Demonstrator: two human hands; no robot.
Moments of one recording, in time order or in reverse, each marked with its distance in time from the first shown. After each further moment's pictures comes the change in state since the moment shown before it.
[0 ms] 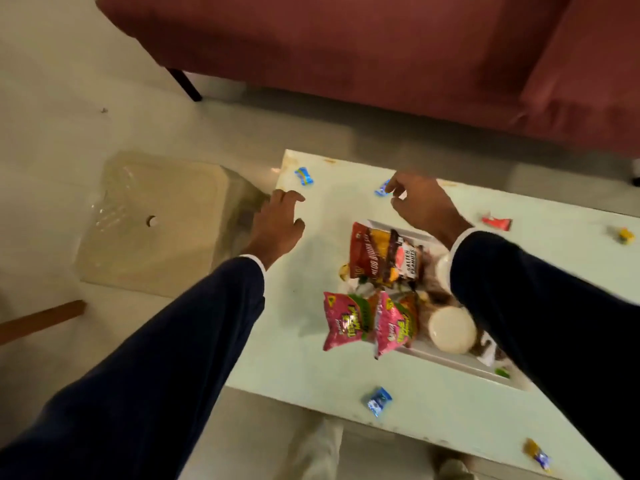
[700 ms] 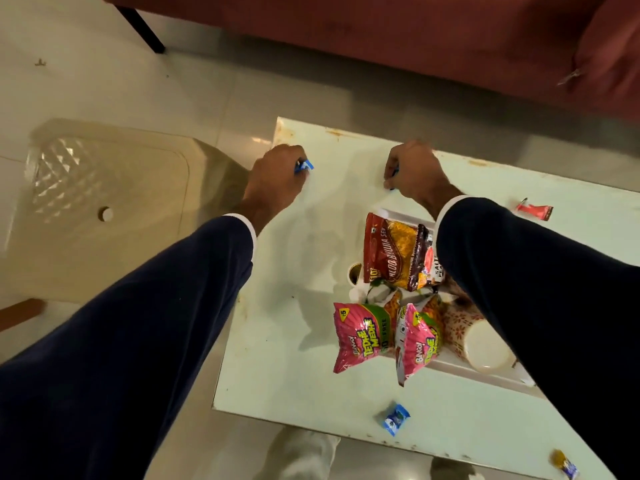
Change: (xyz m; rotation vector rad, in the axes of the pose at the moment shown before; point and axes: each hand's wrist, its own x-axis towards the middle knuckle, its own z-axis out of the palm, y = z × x) left_hand 0.099 -0.029 0.020 -0.002 0.074 0.205; right_hand 0.095 0.011 0.066 -0.156 -0.085 0.103
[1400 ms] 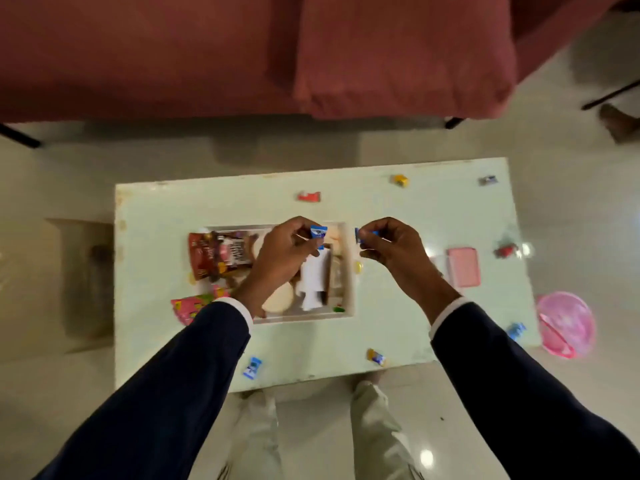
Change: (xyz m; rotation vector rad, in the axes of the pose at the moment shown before) left_hand -0.148 0.387 0.041 -0.722 -0.369 -0.021; right_hand -0.339 0.241 -0.146 1.406 0.199 0.294
